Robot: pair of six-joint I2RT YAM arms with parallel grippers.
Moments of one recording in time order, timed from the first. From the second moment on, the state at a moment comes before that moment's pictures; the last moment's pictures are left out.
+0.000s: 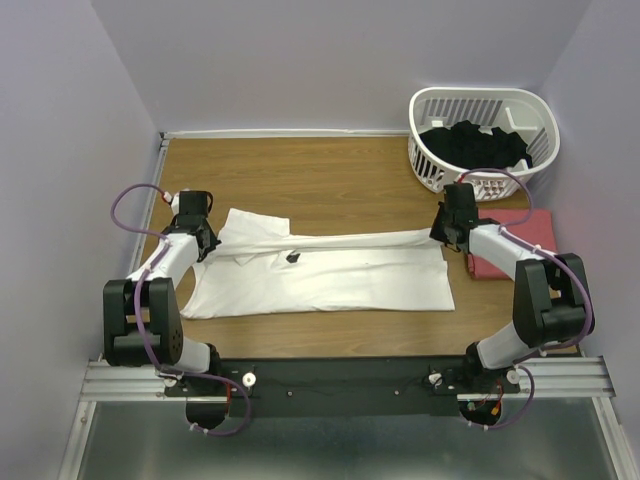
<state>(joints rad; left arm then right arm) 0.04 1.43 0.81 -0.33 -0.26 -0.43 0.15 1.54 0.84 -0.15 0.19 0.39</state>
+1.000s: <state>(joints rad) 0.05 1.35 0.75 -0.37 -0.26 -0.47 0.14 1.50 0.82 -0.21 0.16 0.40</state>
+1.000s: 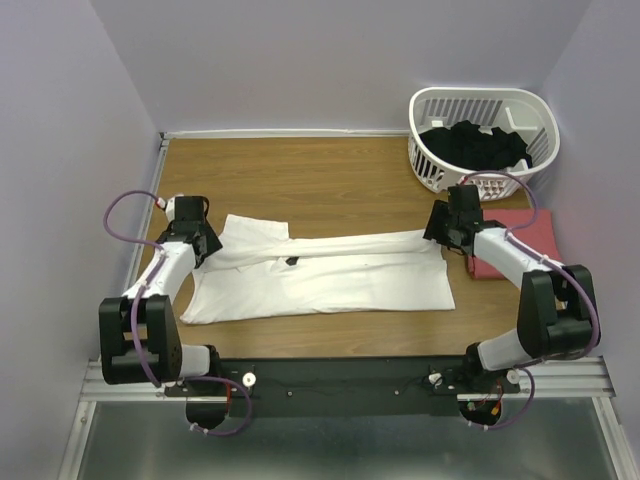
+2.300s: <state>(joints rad) -0.17 1.89 1.19 -0.32 -0.31 -0.42 0.16 1.25 0.80 -0.34 -0.26 0.34</state>
